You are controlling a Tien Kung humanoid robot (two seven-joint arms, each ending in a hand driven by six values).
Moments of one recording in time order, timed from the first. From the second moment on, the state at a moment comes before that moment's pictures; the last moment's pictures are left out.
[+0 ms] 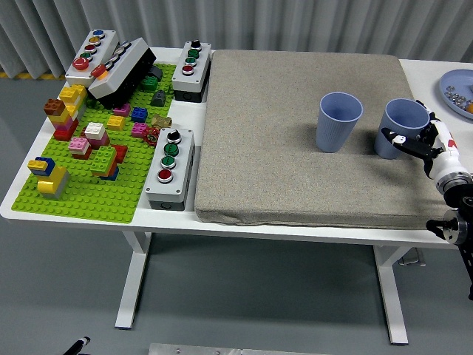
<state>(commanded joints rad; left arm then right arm) -0.12 0.10 -1.01 -0.18 0.99 -0.16 0.06 0.54 -0.17 1.19 0.83 -1.02 -0.15 0.11</state>
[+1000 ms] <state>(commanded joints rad) -0.10 0.11 -1.03 -0.18 0.99 -0.16 0.06 0.43 -0.26 1.23 0.98 -1.07 -0.11 0.04</state>
